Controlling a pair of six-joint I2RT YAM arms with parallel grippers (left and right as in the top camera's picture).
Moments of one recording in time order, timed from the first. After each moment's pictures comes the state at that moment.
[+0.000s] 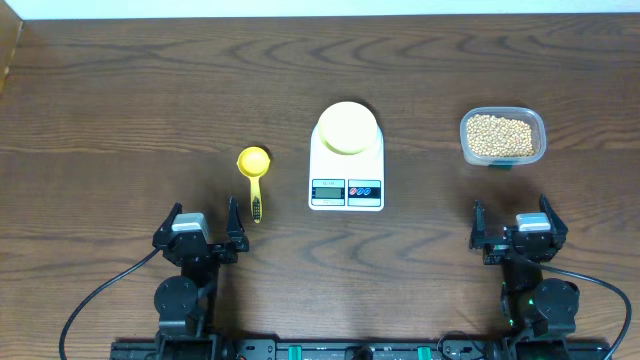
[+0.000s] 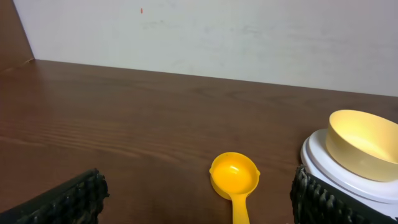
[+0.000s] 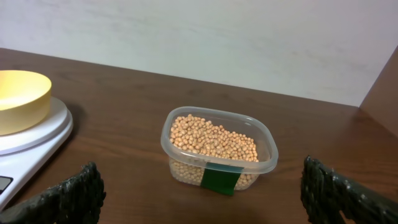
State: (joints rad) left arm -0.01 0.02 0.02 -0.12 -0.03 -0.08; right arm 0.05 0.01 0.01 -0.07 0.04 -0.15
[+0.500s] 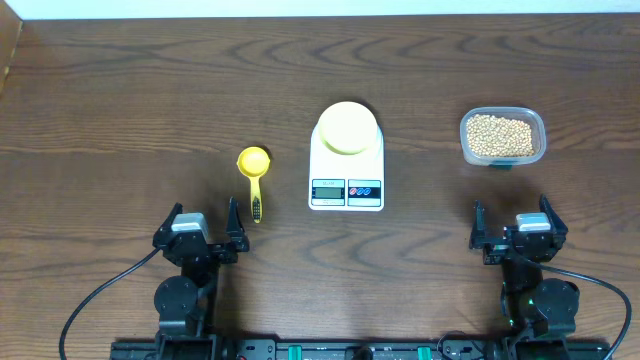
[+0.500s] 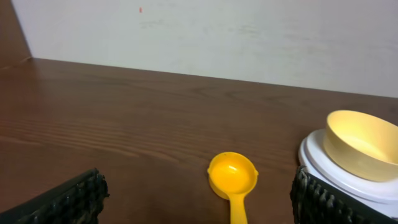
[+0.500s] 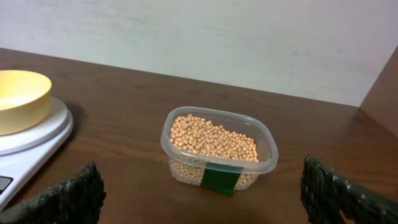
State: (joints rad) left arm -0.01 0.02 0.02 -0.12 -0.03 -0.09; right arm 0.05 0.01 0.01 -0.07 0.04 -0.15
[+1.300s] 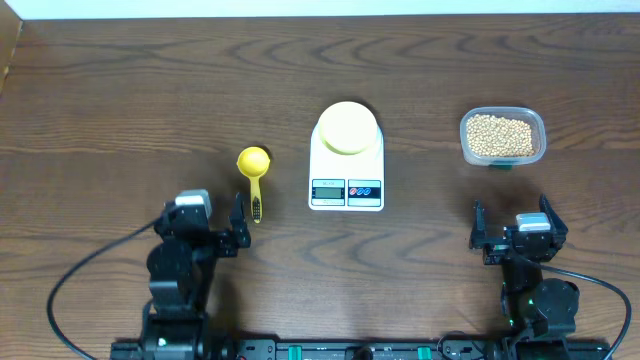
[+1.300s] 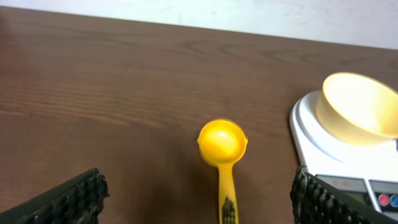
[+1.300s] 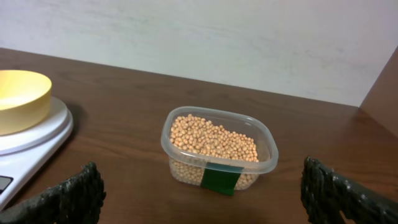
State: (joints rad) left arm -0.01 0.40 0.27 -0.24 0.03 -0.10; right arm 0.05 0.01 0.01 -0.07 0.04 -0.15
